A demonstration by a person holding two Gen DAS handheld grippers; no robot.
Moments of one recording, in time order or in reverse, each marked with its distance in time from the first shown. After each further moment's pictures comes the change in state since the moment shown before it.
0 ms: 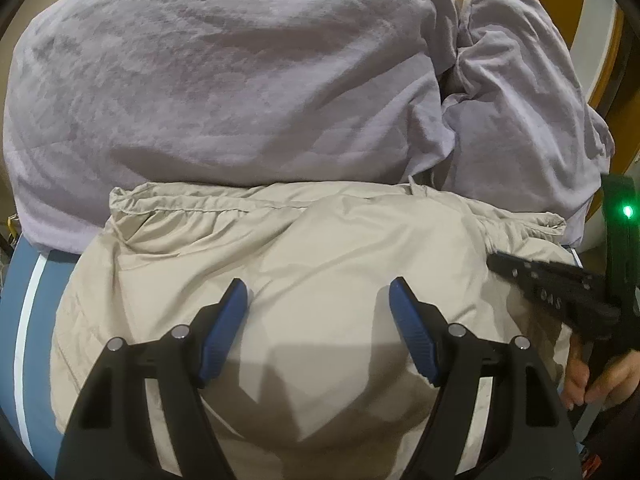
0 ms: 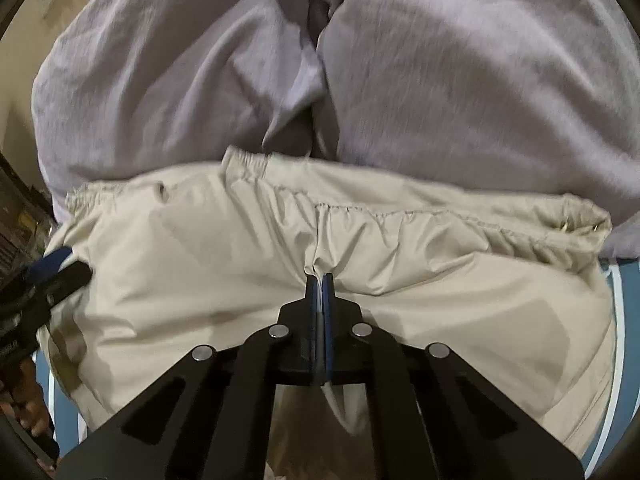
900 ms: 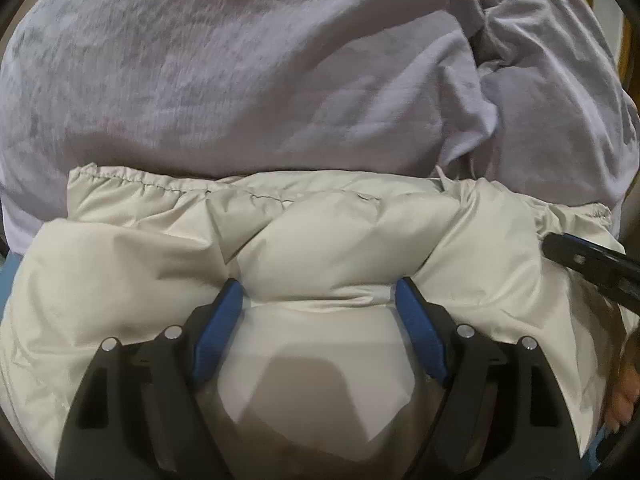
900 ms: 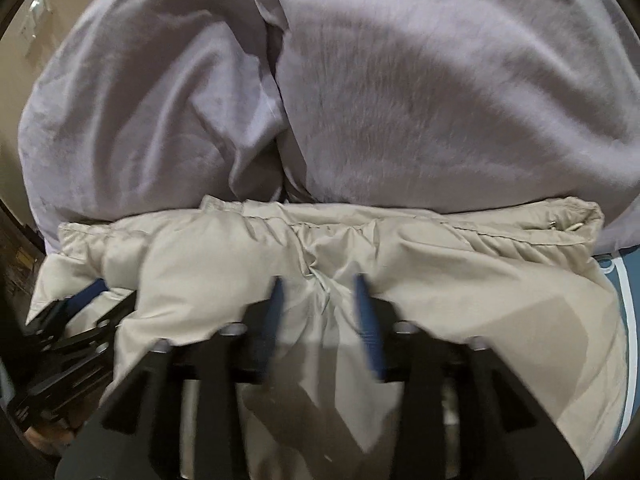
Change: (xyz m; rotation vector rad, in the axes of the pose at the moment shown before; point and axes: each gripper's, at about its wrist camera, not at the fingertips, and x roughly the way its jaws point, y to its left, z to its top) left arm 0.069 -0.003 -0.003 0.021 -0.029 0.093; right arm -0.021 -0.044 -0.016 0.082 -0.113 0.002
